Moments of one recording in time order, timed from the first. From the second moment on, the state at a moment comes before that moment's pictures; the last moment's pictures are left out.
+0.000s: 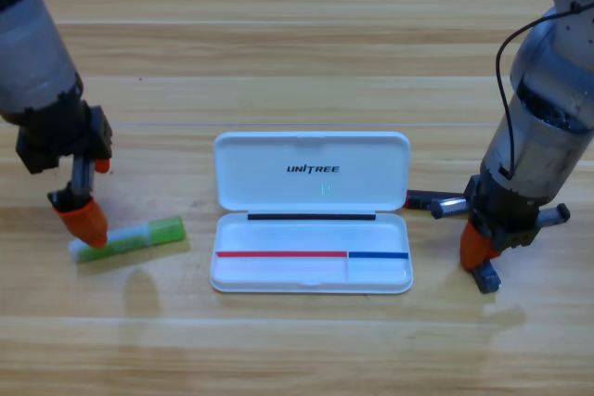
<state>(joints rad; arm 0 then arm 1) -0.53 1.85 -1.34 0.96 -0.03 0.79 0.74 2.05 -1.30 0.70 0.02 0.43</state>
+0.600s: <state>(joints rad) -0.53 1.95 -1.23 0.78 0.05 0.77 0.74 1.99 -1.55 1.01 0.10 -0.52</state>
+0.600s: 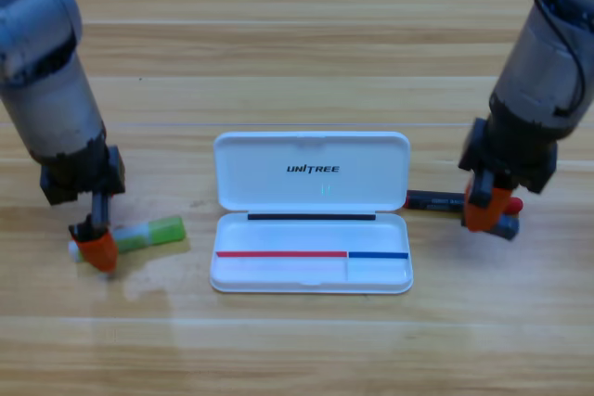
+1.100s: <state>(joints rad) -0.53 1.99 -1.18 0.67 0.05 0.77 0.82 2.10 -1.71 1.04 0.10 -0.71</state>
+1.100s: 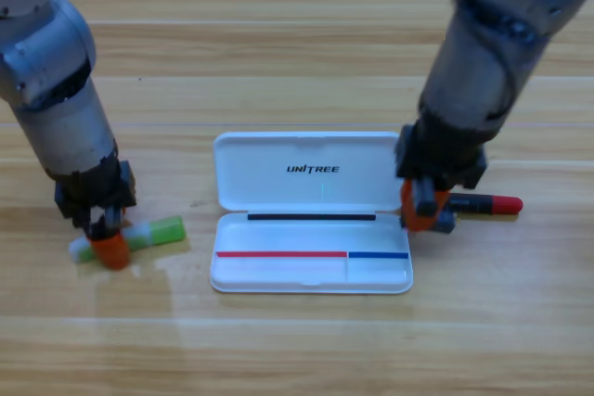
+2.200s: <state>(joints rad) -0.54 1.84 -1.33 0.93 0.12 0.78 0.90 2.24 -1.80 1.04 0.13 -0.73</state>
